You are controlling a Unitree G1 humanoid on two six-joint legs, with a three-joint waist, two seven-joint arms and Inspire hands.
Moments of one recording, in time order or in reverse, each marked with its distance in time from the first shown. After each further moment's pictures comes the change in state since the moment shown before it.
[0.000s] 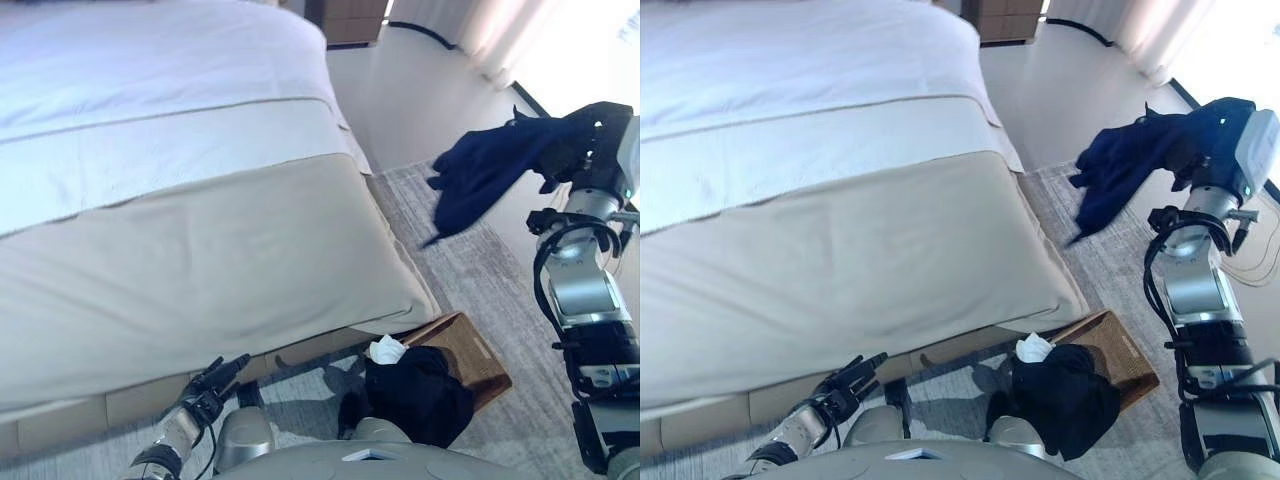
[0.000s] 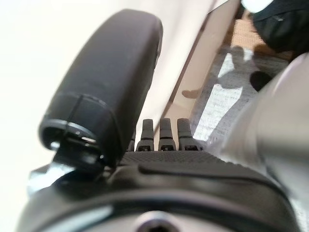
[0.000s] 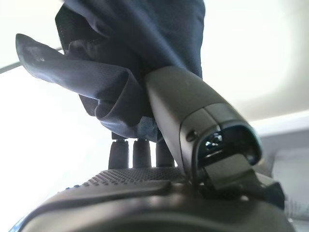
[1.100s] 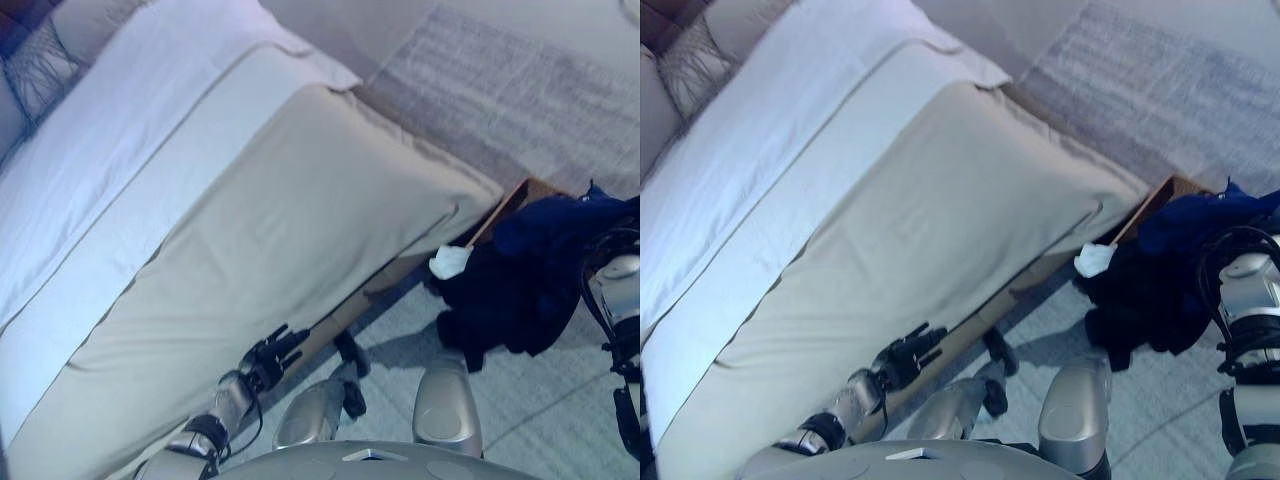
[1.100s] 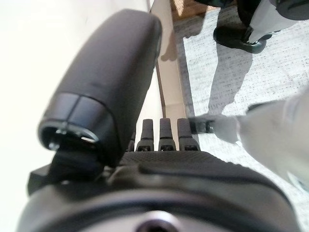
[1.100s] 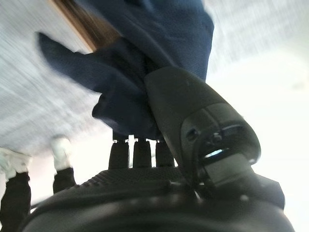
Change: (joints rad) left arm -0.181 -0.100 -0.247 -0.063 -0.150 -0.055 -0.091; right arm -0.269 -0.167 0.232 0.773 0.009 0.149 0.141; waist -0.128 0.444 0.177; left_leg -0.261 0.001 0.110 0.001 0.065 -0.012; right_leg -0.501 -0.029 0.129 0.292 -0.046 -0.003
